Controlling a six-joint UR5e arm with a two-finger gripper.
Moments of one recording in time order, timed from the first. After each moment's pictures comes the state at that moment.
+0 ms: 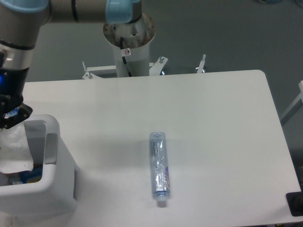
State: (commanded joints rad) arm 1.98 -1.84 -1.34 -0.90 1.16 -0.04
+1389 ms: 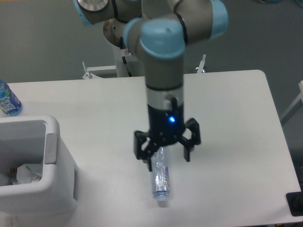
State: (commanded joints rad) arm 2.43 -2.01 -1.40 -0.90 1.44 0.19
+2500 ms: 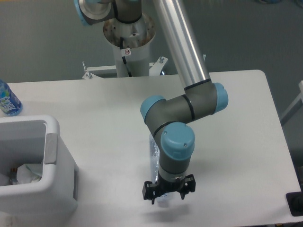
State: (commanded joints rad) arm 2.37 -2.30 -1.34 -0.89 1.47 0.20
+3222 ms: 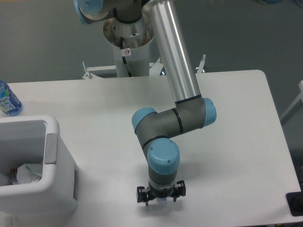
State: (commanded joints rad) arm 2.35 -2.33 -1.35 -0.89 1.54 0.20
